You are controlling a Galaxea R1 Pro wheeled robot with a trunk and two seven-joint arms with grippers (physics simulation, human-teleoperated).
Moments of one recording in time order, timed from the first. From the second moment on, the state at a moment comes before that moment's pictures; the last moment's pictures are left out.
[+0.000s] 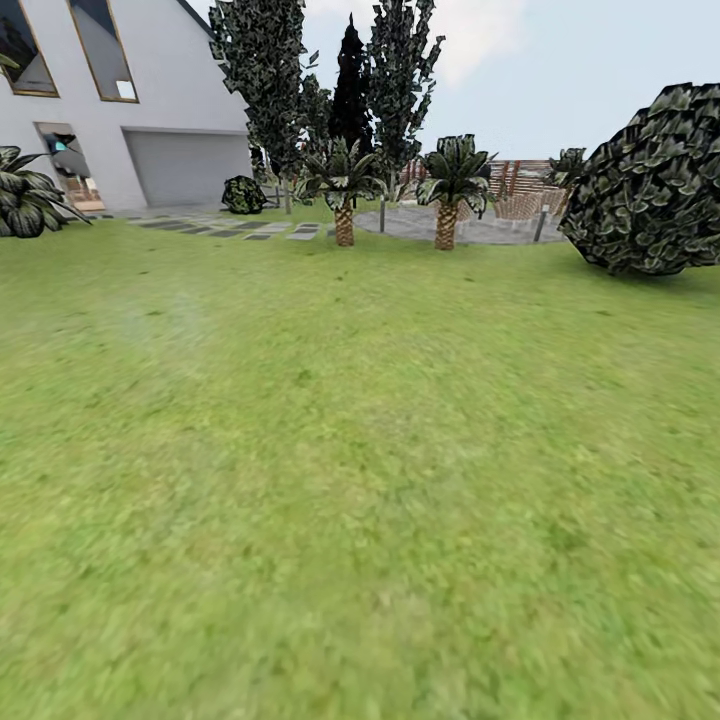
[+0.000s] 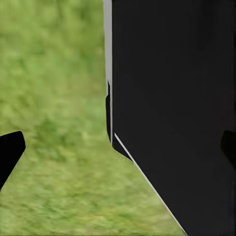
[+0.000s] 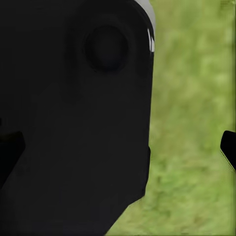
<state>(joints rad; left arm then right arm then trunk) -0.01 0.06 0.00 -0.04 0.01 0.01 0.00 -0.06 -0.02 0.00 -0.04 0.00 -0.07 0.00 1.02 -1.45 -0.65</state>
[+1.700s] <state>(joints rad) -0.01 0.05 0.01 -0.06 0.01 0.00 -0.01 -0.06 -0.03 0.00 -0.04 0.00 -0.07 0.00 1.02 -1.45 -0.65</state>
